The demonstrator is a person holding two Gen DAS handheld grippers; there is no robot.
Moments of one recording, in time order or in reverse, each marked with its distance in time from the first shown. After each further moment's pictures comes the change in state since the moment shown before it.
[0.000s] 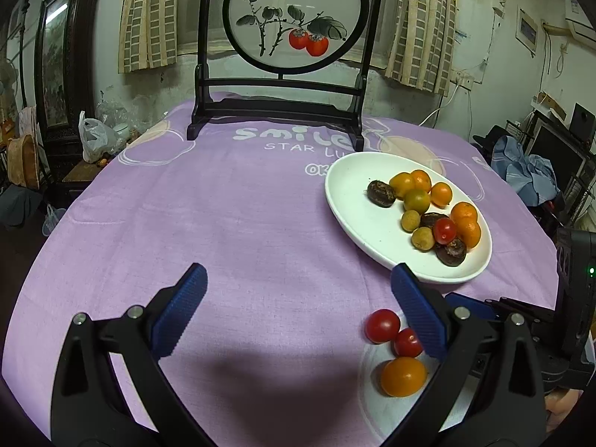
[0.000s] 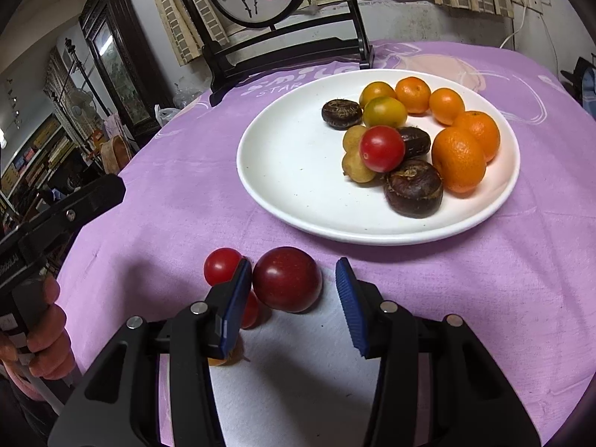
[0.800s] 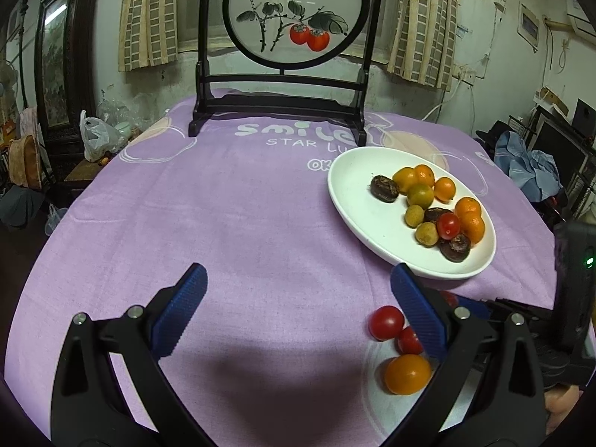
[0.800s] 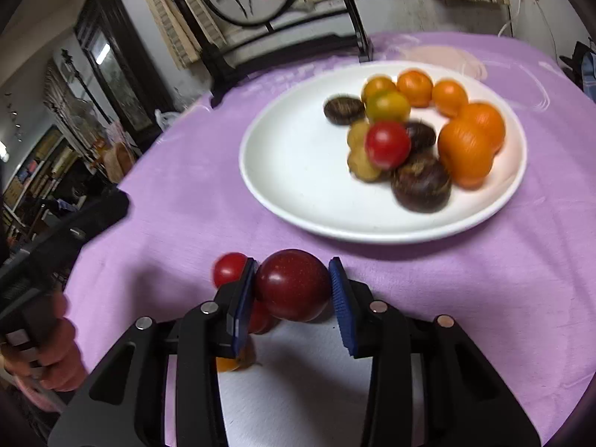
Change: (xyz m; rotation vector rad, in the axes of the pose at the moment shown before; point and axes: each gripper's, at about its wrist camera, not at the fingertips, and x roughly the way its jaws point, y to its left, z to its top) left arm 0.001 0.000 -0.002 0.009 0.023 -0.001; right arm -0.005 0.002 0.003 0.035 -0.013 0.031
